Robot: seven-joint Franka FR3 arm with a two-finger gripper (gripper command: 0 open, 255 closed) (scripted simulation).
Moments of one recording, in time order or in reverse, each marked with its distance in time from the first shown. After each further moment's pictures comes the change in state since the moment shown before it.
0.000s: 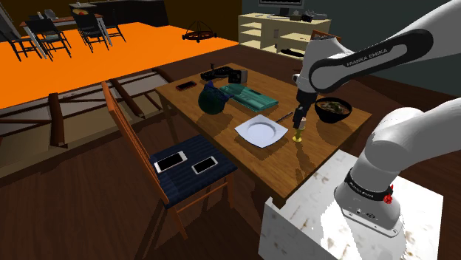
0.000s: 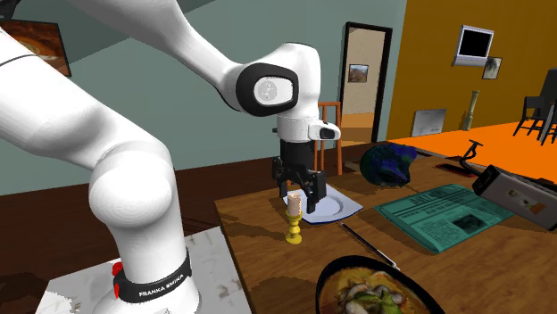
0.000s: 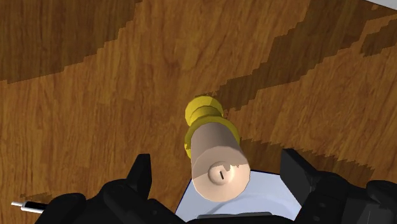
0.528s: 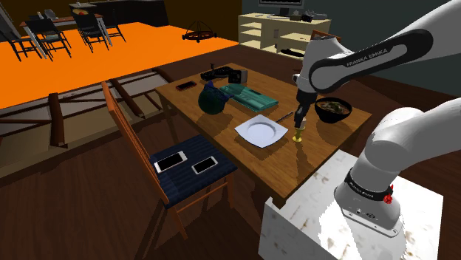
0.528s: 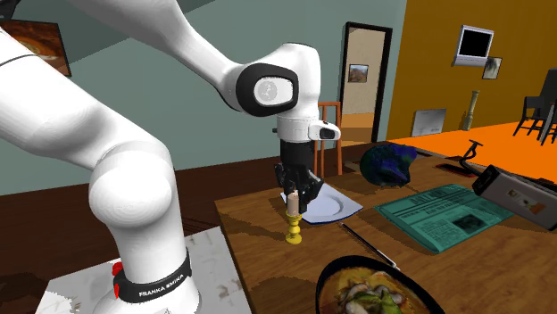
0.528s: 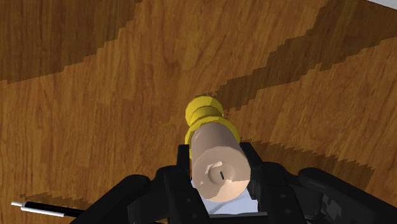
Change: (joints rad) arm 0.000 0.001 0.000 0.000 0.000 0.002 0.000
